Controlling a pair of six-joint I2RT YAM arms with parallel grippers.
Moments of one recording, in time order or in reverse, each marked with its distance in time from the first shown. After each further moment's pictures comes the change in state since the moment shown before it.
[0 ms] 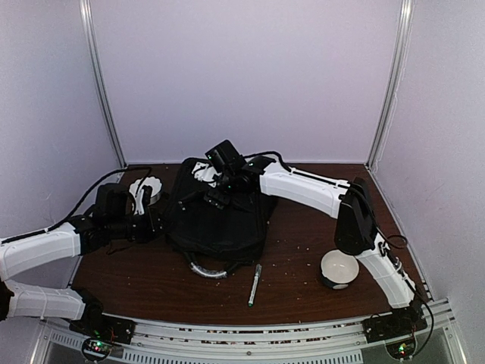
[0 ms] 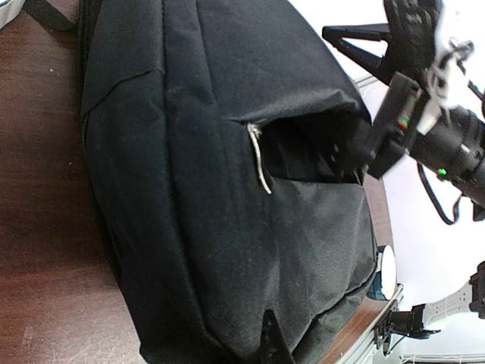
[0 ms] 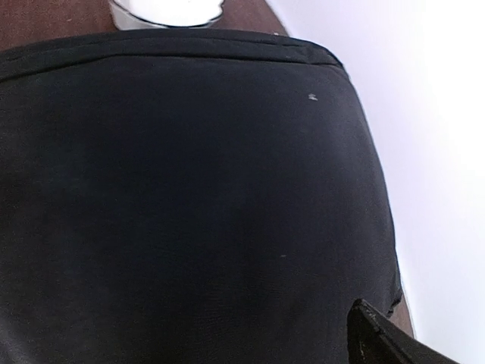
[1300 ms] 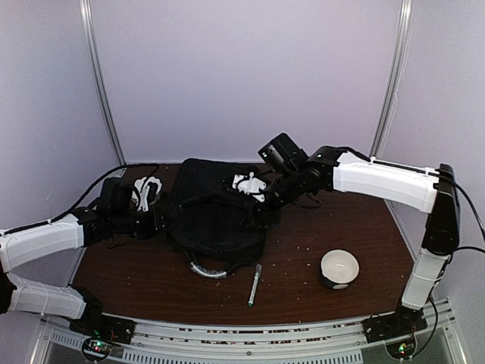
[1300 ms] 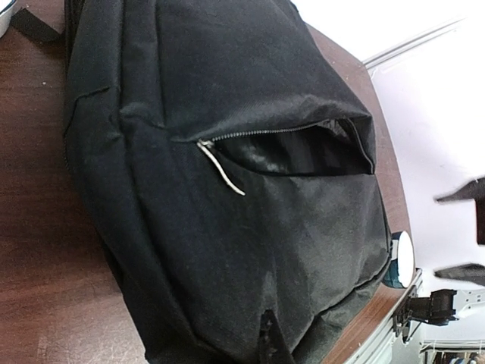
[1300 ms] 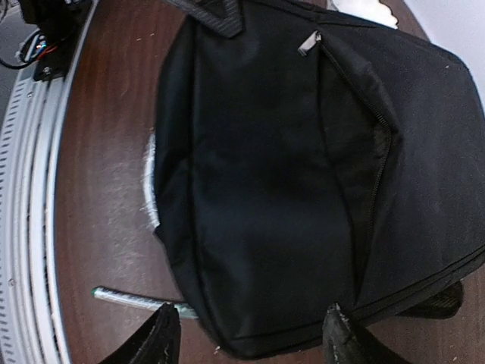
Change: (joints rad) left arm -0.007 0.061 0.075 -0.071 0.000 0.095; right arm -0.027 -0.663 -0.756 -0.071 -0.529 -0.001
